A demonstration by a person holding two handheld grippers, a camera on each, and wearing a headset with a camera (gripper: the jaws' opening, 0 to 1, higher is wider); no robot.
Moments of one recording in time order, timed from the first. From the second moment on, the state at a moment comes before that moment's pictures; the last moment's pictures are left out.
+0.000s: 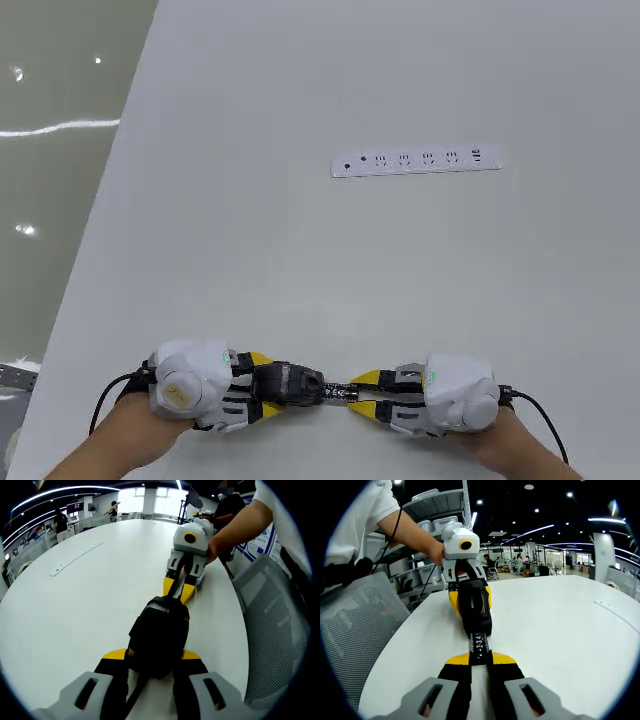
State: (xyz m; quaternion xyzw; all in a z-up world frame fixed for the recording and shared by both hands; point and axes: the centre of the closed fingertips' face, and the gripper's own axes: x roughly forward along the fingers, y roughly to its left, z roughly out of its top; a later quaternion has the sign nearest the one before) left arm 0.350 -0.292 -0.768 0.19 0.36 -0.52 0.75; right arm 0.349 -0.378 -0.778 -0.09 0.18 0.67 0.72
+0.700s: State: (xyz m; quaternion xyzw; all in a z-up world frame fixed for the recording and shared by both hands) left arm 0.350 -0.292 -0.769 0.19 0.36 -0.52 0.75; right arm 0.348 -0.389 -0.778 -0.08 0.18 0.66 0.72
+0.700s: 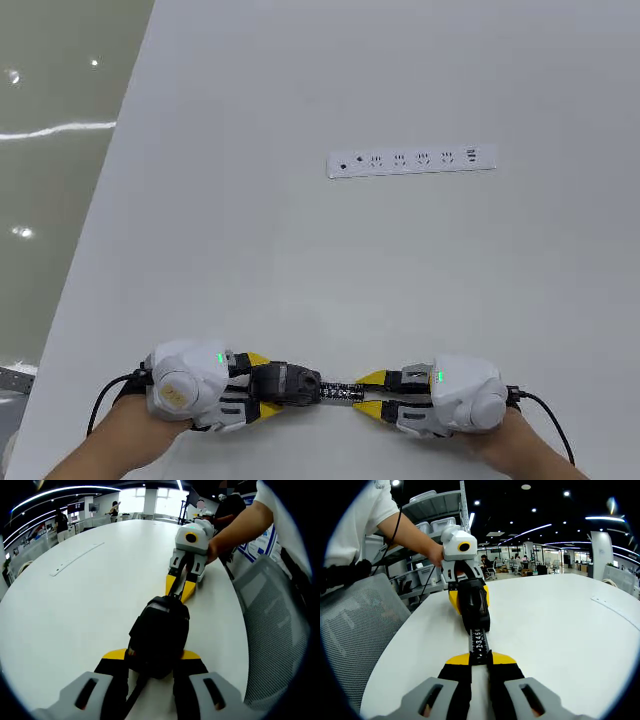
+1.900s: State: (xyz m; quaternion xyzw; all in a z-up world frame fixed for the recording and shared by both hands) left arm 0.349 -0.293 -0.768 0.19 0.36 -0.52 0.75; right arm 0.348 -0.412 -0.777 -0.07 0.19 0.65 0.74
